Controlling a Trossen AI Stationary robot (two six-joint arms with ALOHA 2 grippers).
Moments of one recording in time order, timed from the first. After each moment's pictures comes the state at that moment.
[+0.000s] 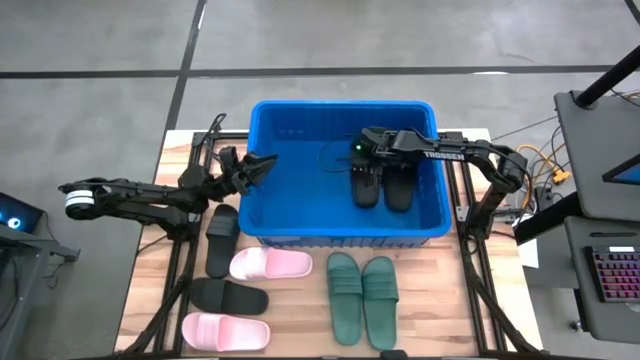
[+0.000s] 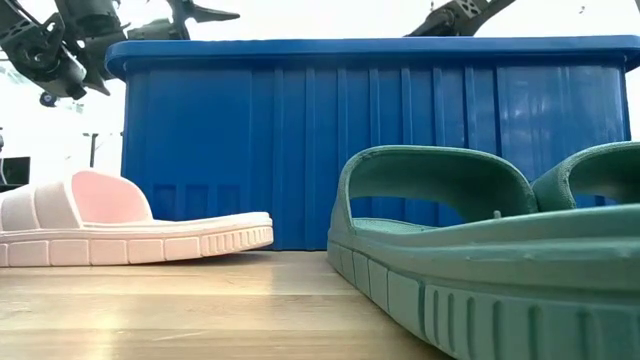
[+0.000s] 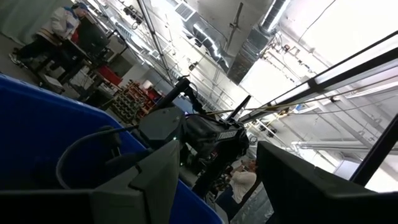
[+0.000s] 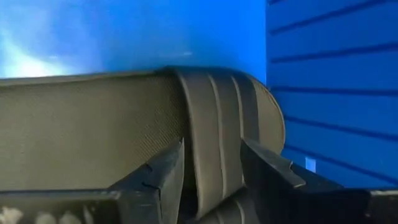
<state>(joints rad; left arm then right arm) 0.29 1.05 0.28 1.22 -0.03 -0.78 -0.43 1.71 1.25 -0.70 0.30 -0.47</state>
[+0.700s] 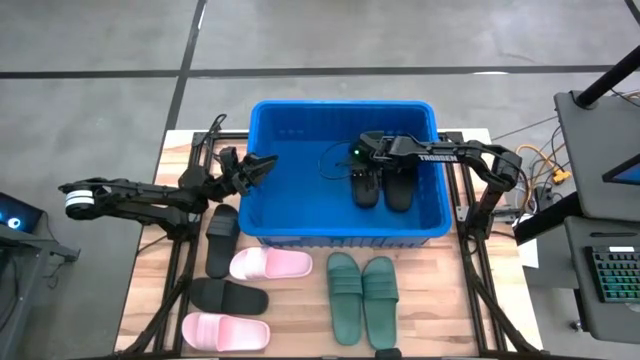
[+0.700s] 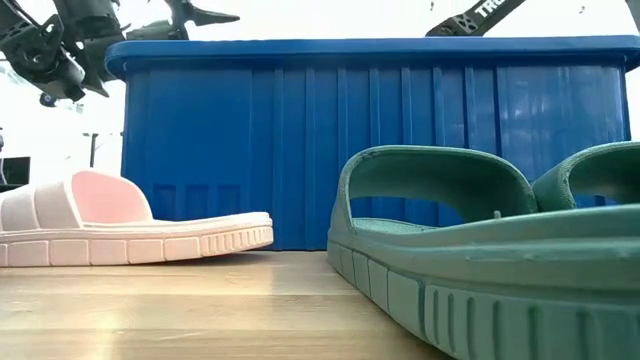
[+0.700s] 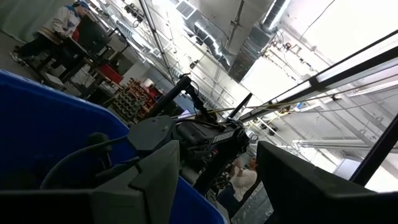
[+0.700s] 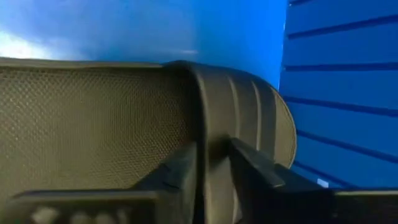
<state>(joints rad) 0.29 1.05 0.27 1.22 -0.03 -0.78 -0.43 1.75 1.18 -0.59 0.33 -0.57</state>
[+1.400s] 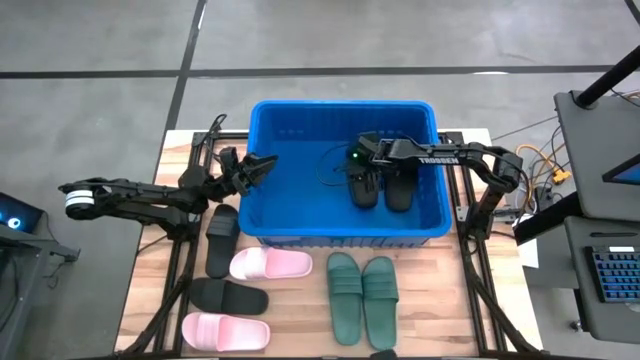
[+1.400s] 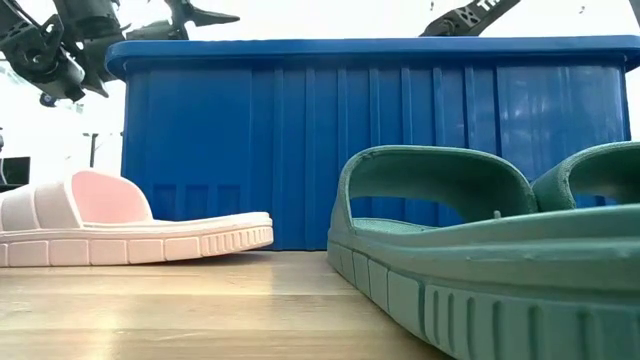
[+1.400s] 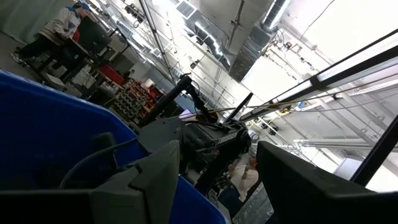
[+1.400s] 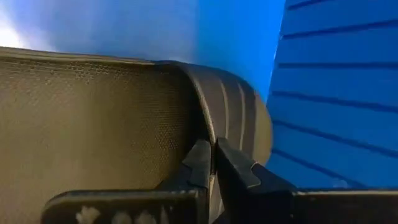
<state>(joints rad) 0.29 1.05 0.27 1.22 -0.03 -0.77 -0.40 1.74 1.18 -0.57 0.36 -0.69</state>
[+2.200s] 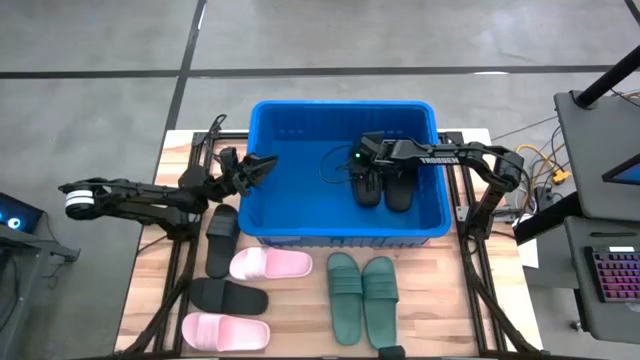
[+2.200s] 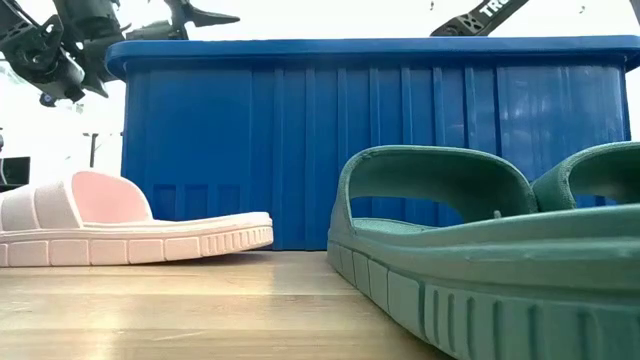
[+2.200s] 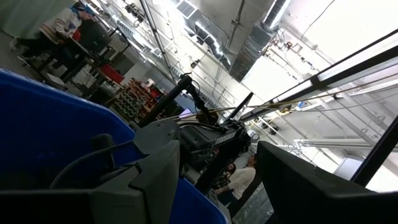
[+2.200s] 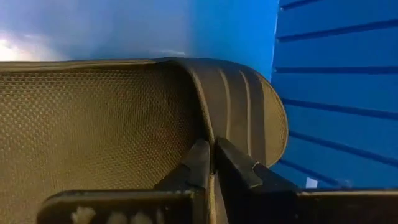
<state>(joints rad) 0.29 1.05 0.27 1.22 -0.03 -0.77 -0.44 1.74 1.14 -0.53 0.39 -0.60</state>
